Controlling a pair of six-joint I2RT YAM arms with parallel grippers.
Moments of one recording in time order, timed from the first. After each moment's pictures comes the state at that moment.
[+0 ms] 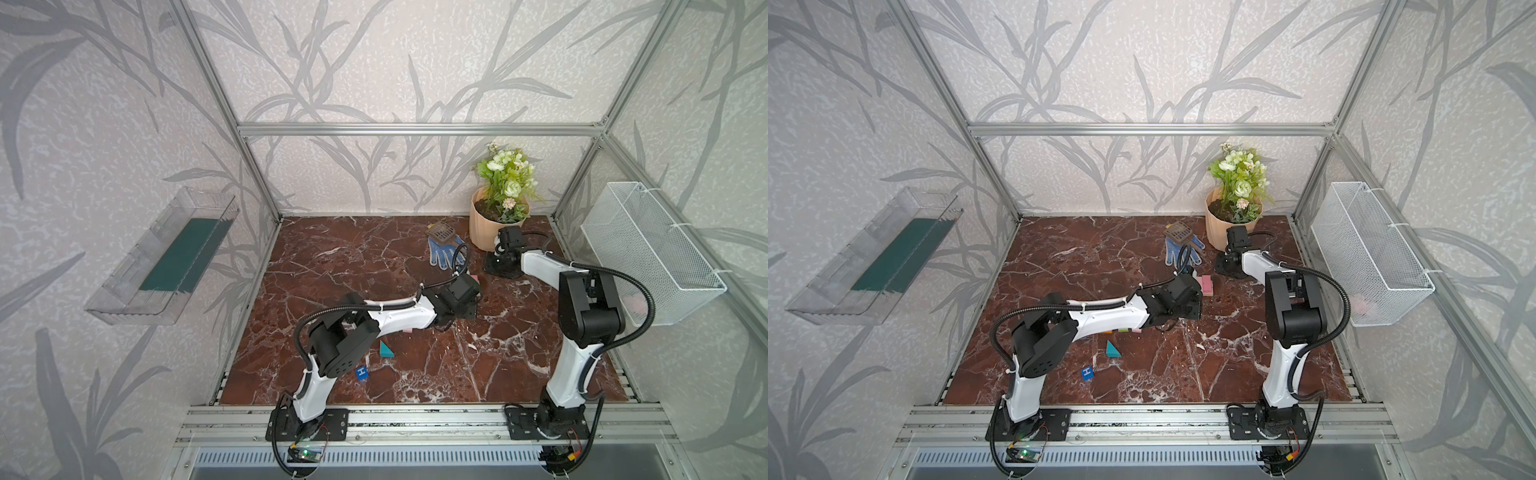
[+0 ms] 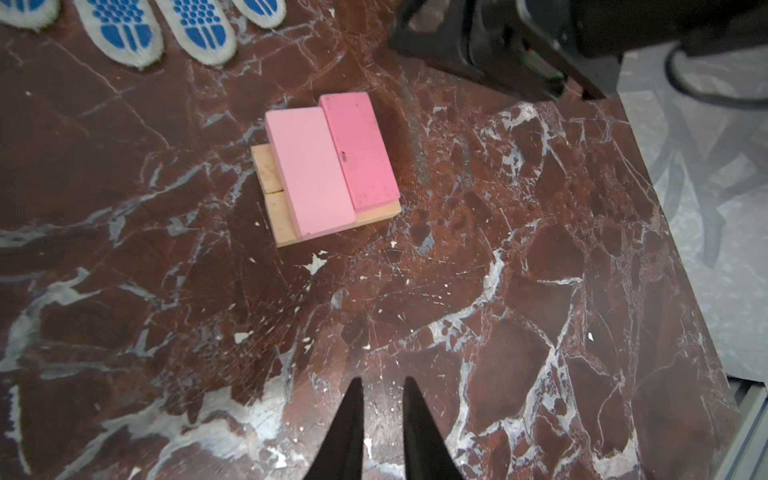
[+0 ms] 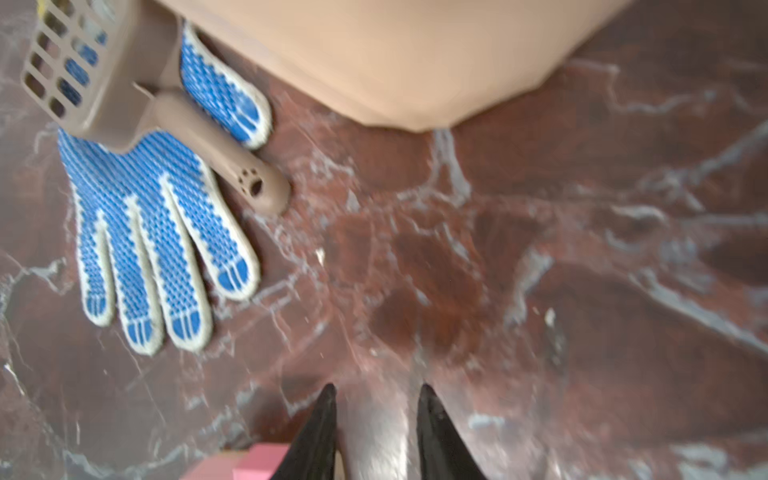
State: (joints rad) left arm -0.99 2.02 1.40 -0.18 -0.13 -0.75; right arm 0.12 1.97 1.32 -0.38 -0.12 0.37
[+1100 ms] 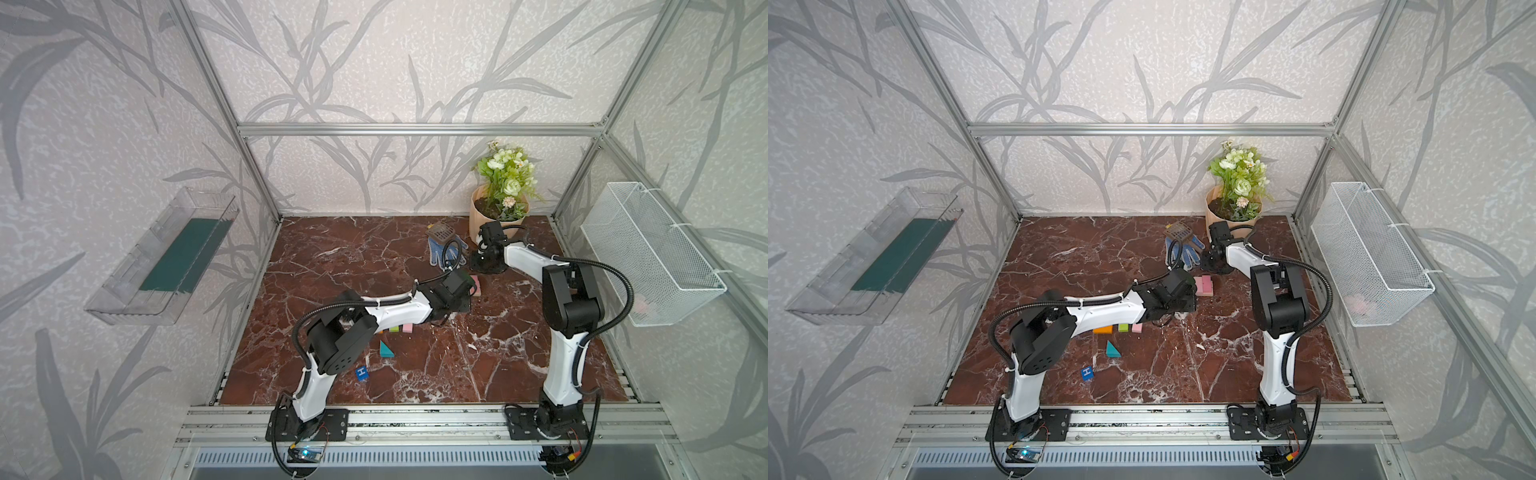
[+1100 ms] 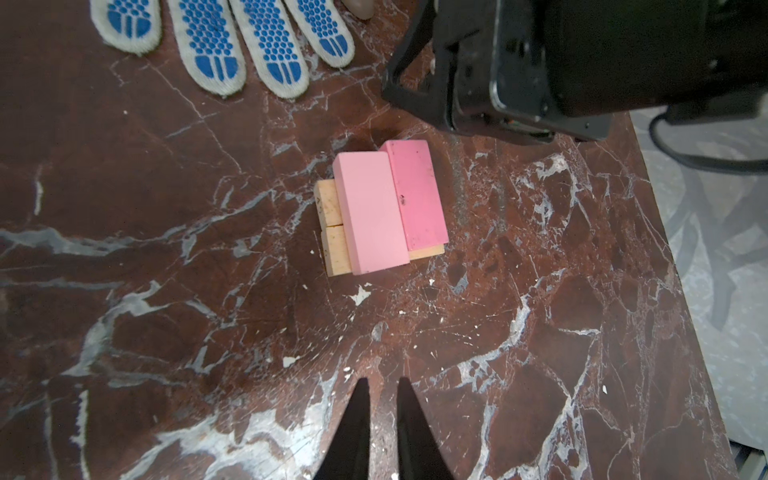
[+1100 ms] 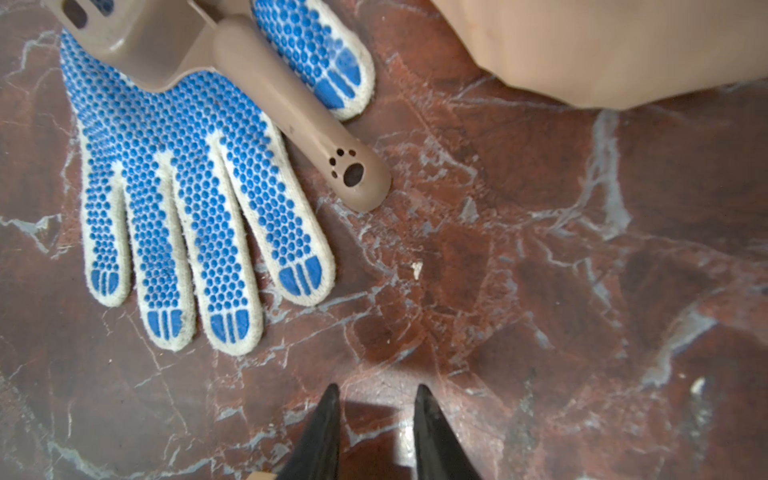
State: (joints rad) left arm -0.95 2.02 1.40 -0.17 -0.15 -0.81; right arm 0.21 2.06 1.46 -0.51 -0.09 0.30
